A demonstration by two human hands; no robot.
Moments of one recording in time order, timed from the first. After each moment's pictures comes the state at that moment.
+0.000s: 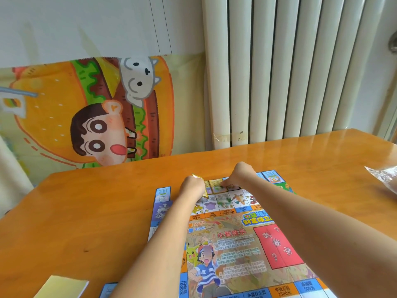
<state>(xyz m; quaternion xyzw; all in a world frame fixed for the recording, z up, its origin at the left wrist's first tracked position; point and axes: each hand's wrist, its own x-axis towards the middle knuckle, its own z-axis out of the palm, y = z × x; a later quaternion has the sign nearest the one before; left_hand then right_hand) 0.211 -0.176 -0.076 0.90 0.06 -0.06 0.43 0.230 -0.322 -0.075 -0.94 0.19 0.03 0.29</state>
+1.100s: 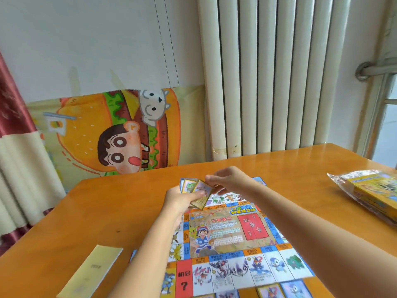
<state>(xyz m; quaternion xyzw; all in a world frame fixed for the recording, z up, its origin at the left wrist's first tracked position) 0.078 -0.130 -0.027 0.74 0.03 -0.02 0.67 0.075 -0.296 0.002 -0.83 -0.07 0.01 0.56</state>
